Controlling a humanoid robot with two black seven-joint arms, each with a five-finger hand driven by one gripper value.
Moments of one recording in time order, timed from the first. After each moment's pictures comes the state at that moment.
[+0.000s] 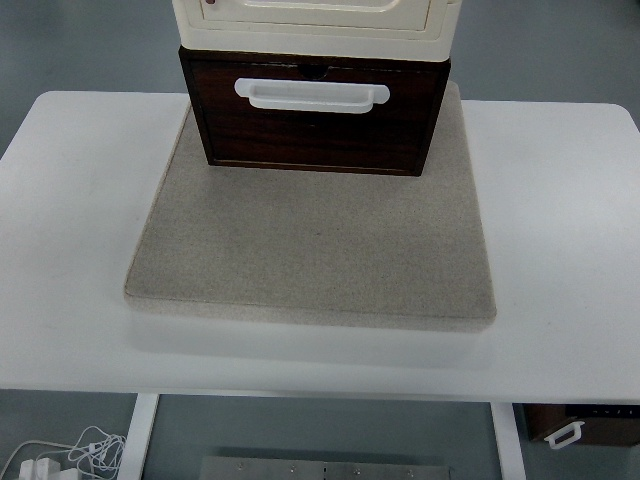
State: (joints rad) left arm -1.42 0.52 -1.07 -1.12 0.30 -0.24 0.08; right arm -0.01 0.00 -0.01 0.17 -0.04 -0.05 0.03
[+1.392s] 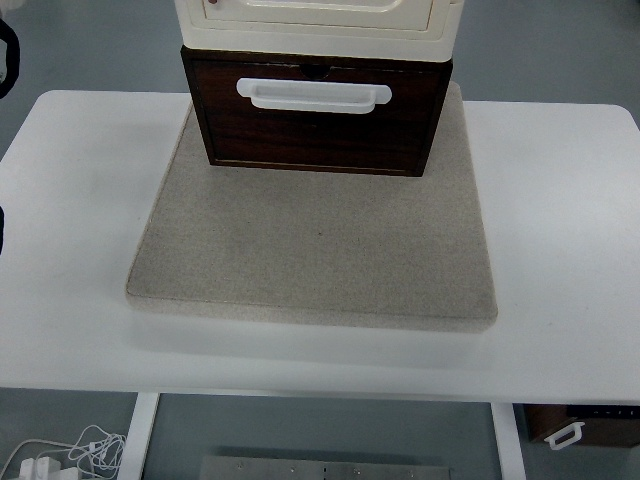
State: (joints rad) left arm -1.17 0.32 -1.25 -0.29 -0.05 -0.11 0.03; right arm -0.01 0.00 -0.01 0.17 -0.04 -0.05 0.03
